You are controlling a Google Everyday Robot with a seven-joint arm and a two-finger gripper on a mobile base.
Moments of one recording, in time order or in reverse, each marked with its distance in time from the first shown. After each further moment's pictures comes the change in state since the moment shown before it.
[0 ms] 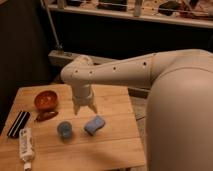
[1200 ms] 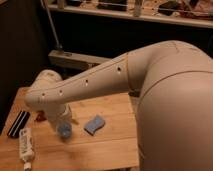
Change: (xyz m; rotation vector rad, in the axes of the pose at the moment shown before) arm 0.089 0.105 -0.007 0.042 -0.073 -0.254
